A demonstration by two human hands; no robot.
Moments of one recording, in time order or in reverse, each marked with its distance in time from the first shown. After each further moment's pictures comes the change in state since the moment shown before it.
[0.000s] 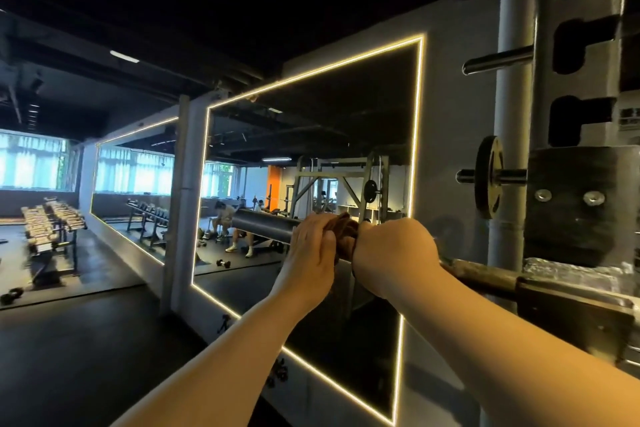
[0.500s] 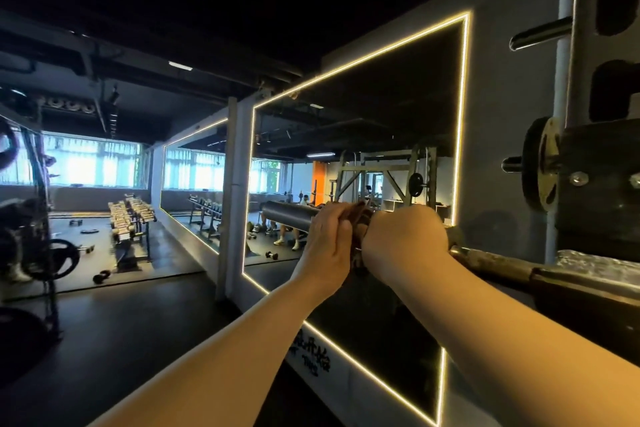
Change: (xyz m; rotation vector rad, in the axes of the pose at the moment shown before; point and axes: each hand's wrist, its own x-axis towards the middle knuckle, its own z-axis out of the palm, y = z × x) left_hand -0.005 0.007 0.003 0.065 0.080 0.022; right_hand 0.001 -0.002 0.004 -0.095 -0.001 -0.063
